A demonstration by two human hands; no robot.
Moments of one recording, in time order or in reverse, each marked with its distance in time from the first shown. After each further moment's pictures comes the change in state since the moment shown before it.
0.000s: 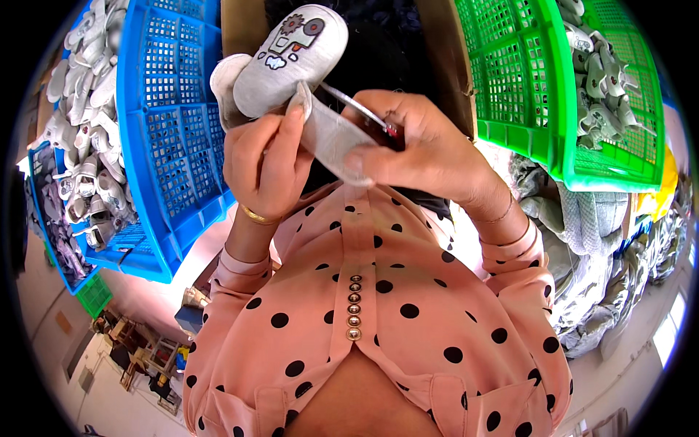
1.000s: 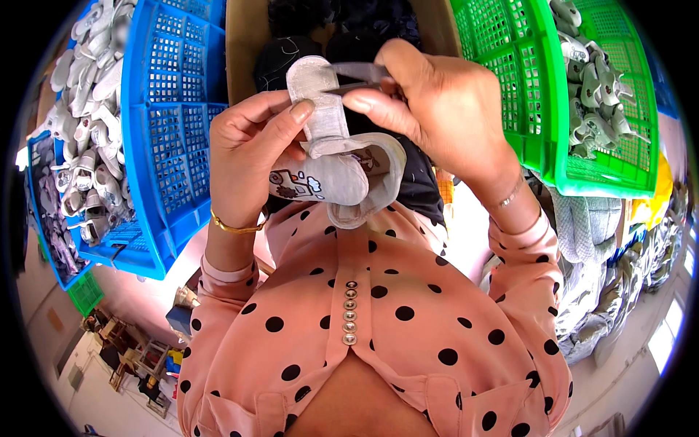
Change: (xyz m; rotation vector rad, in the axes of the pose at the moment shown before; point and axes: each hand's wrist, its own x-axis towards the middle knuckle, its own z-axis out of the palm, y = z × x) left_hand 0.046 0.009 -0.028 -1.100 -0.343 -1.371; right_hand 0.012 -0.014 -0.018 -1.352 0.439 -0.650
